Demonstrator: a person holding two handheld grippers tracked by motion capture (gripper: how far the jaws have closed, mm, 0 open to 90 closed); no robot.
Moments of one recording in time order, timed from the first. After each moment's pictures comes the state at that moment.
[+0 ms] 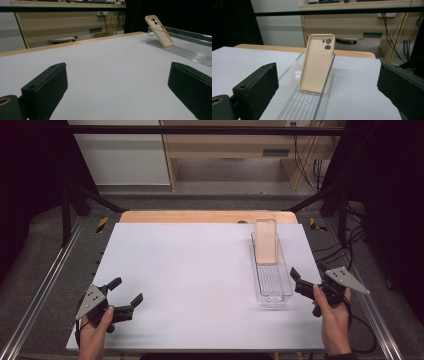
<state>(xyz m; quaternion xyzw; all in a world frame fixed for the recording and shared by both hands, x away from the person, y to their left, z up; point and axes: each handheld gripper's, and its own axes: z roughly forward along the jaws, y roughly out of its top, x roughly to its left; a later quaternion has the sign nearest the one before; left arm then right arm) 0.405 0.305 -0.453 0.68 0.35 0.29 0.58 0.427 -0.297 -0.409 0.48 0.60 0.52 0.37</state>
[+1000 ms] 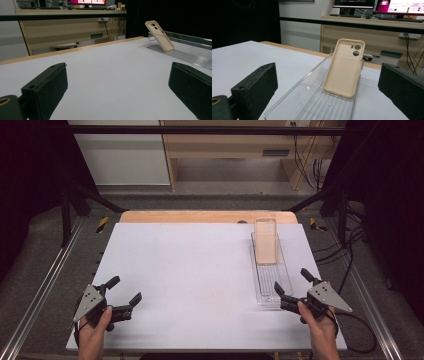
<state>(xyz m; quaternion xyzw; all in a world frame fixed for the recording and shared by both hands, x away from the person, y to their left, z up) 0.404 0.306 -0.451 0.67 0.34 0.30 0.59 0.409 -0.263 -0.436 0.38 0.63 0.56 0.38</state>
